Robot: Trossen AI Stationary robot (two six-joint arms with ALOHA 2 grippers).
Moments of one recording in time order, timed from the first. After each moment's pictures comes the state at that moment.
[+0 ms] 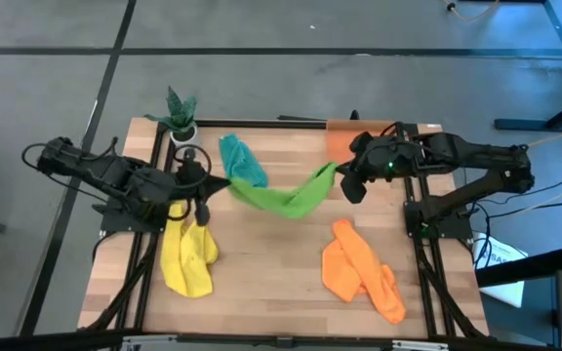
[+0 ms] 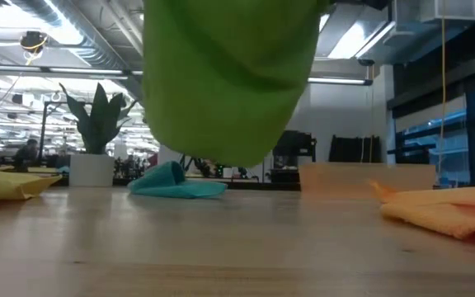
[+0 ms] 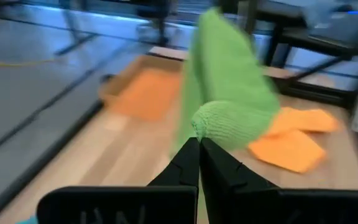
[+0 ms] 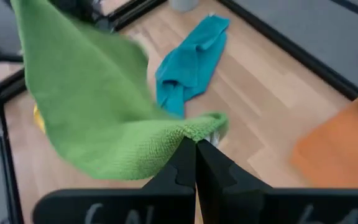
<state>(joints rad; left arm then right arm) -0.33 0.94 1.10 -0.61 -0.67 -0.35 0.06 1.25 1.48 -0.99 0.29 0.61</state>
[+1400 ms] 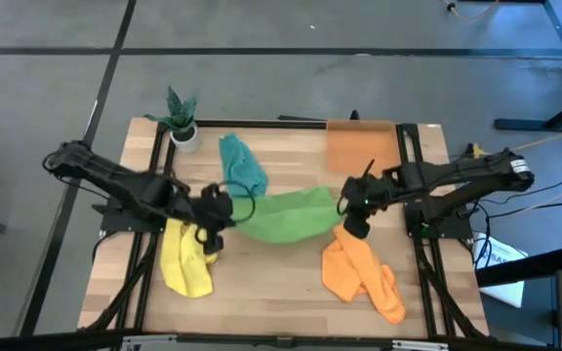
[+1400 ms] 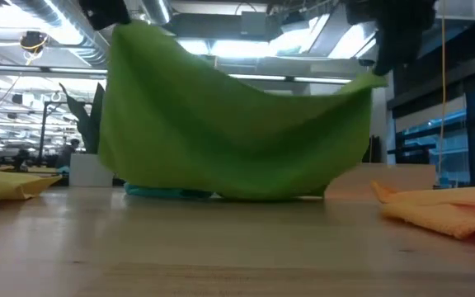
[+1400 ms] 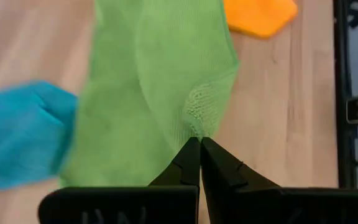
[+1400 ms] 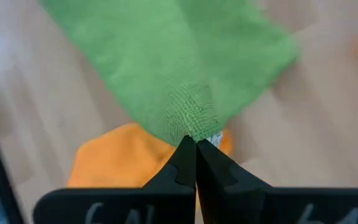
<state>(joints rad) -0.36 1.20 1.10 -0.82 -0.24 -0.56 0.16 1.25 1.10 -0.98 0.05 0.63</state>
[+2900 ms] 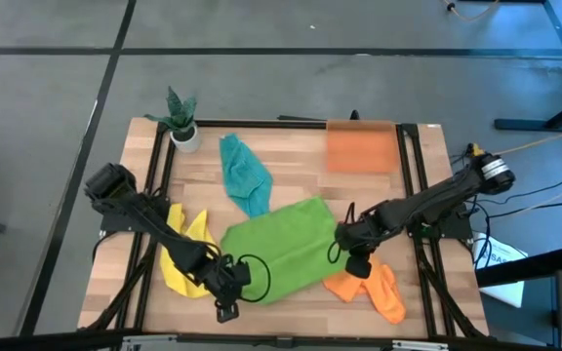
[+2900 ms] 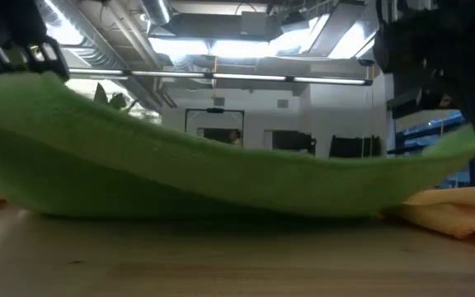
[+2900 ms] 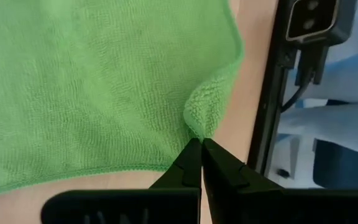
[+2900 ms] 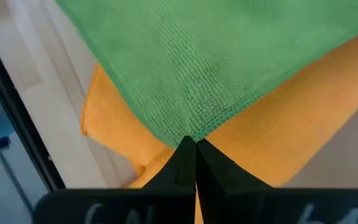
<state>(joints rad) -0.65 1.70 1.10 -0.43 -0.01 -0.97 0.38 1.47 0.94 -0.80 -0.21 0.76</state>
